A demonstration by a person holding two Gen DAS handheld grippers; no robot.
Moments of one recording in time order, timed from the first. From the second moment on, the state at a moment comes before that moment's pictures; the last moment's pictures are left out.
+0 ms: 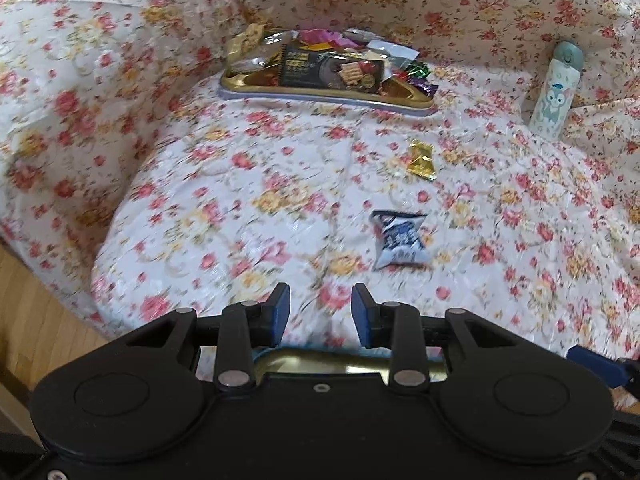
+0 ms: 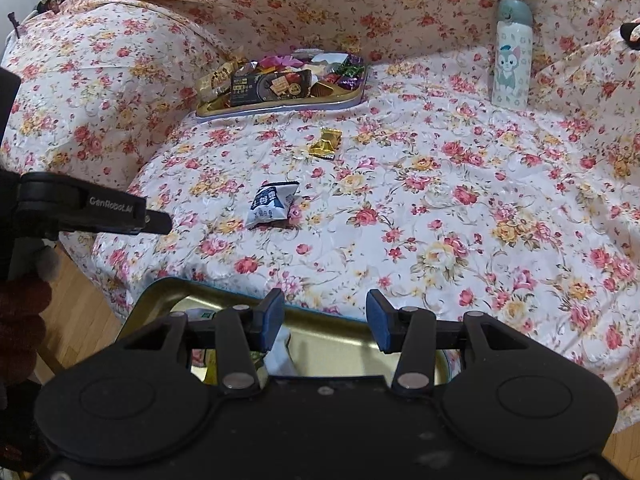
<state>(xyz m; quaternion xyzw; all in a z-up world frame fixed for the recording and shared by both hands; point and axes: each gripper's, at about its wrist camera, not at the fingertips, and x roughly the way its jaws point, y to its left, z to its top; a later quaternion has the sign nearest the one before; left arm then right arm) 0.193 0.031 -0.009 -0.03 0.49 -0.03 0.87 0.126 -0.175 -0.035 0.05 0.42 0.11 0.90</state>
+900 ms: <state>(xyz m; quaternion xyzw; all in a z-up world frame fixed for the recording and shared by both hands) 0.248 -0.021 -0.060 -0.01 0.46 -0.10 0.88 0.189 -0.194 -0.086 0.07 0.43 0.05 0.90</state>
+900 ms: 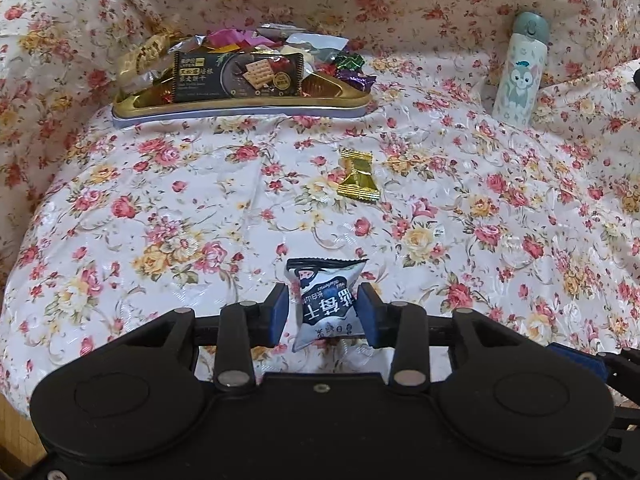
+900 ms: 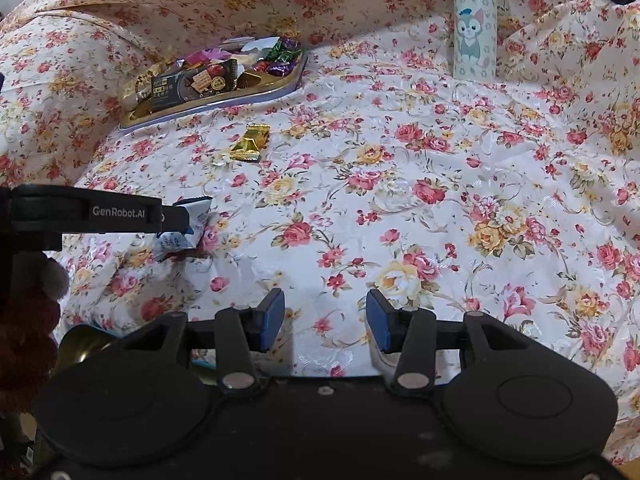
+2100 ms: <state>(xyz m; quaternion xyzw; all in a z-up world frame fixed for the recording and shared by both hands) 0.273 0.020 -0.081 -0.06 0.47 -0.08 0.88 0.291 -0.149 -0.090 0.05 0.41 0.07 0.91</state>
